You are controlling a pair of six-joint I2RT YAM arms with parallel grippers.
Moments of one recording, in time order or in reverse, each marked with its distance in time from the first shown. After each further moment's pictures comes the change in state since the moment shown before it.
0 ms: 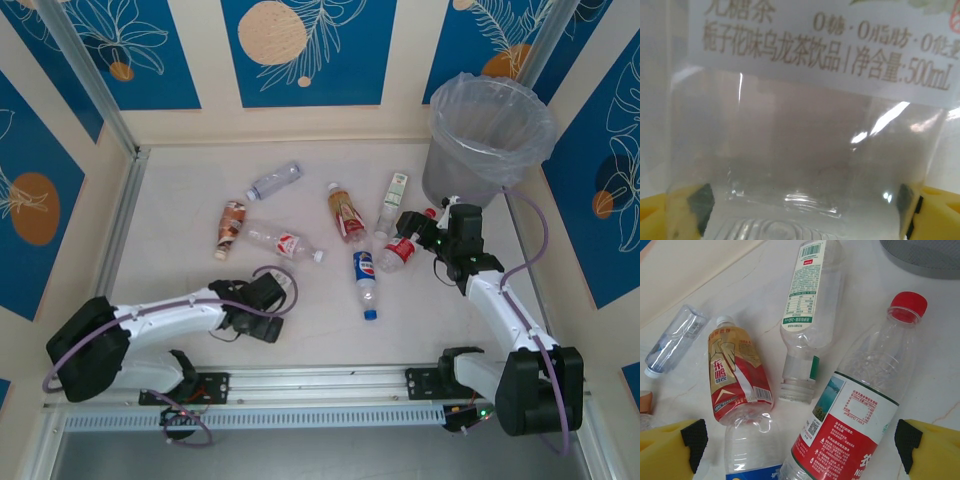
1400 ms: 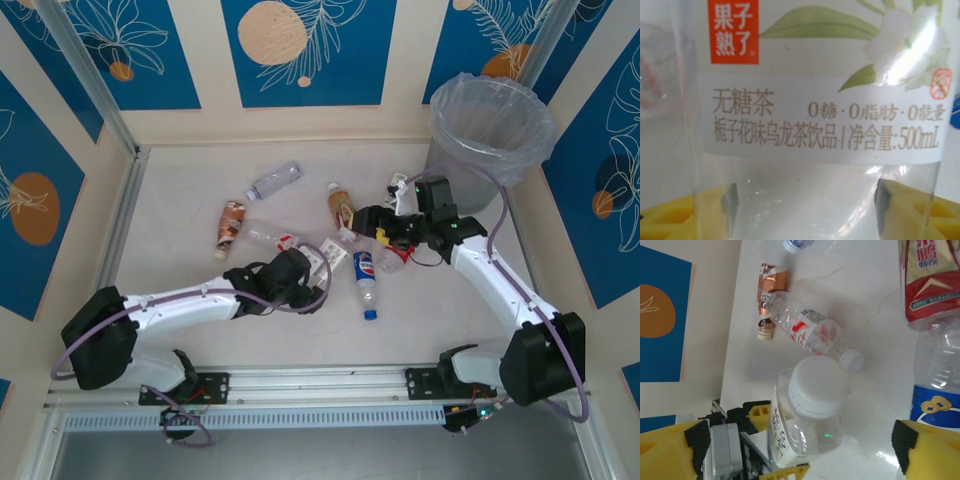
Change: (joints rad) left arm -0.056 0.085 0.186 0.420 0.100 0.283; right arm 0.227 0.179 0.347 -0.330 -0.473 0.053
